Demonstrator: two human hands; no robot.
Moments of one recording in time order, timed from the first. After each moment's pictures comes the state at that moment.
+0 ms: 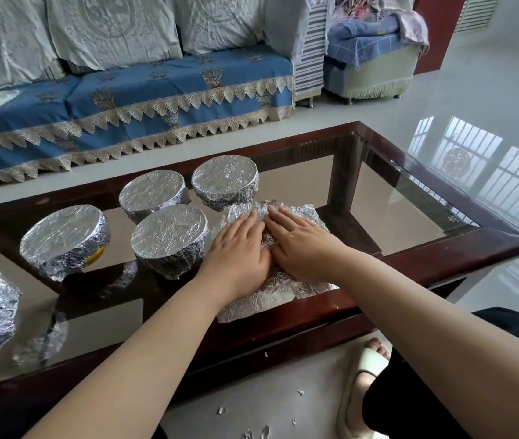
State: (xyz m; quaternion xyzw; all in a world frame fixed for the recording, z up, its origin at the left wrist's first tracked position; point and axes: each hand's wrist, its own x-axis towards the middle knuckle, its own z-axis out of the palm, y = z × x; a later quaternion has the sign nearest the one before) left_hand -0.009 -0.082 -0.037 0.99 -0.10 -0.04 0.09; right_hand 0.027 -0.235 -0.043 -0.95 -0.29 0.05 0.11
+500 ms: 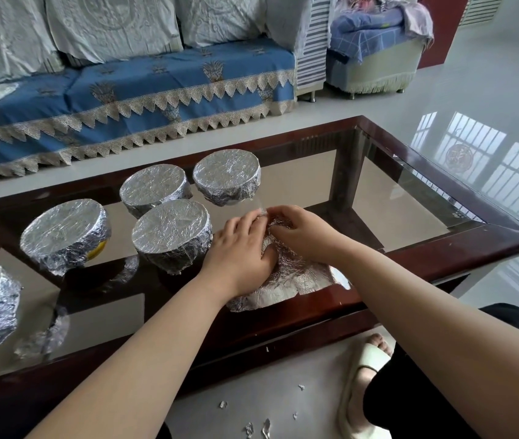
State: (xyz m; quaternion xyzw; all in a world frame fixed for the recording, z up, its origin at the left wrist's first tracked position) left_hand -0.006 -0.081 -0.045 0.99 -0.10 -0.02 0.10; right_hand 0.040 -0.230 -0.042 -0.90 -0.17 0.07 0.39
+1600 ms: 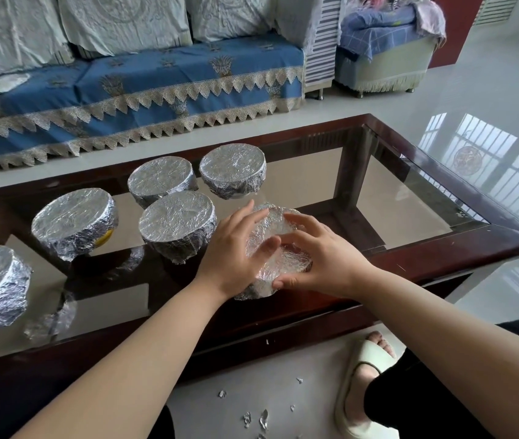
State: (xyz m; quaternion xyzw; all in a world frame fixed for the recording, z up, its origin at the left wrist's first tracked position) left_hand -0.019 -0.061 -0.067 0.94 -0.12 0.10 0.31; right_hand 0.000 -0.265 -0.066 -0.91 -0.30 0.01 0.30
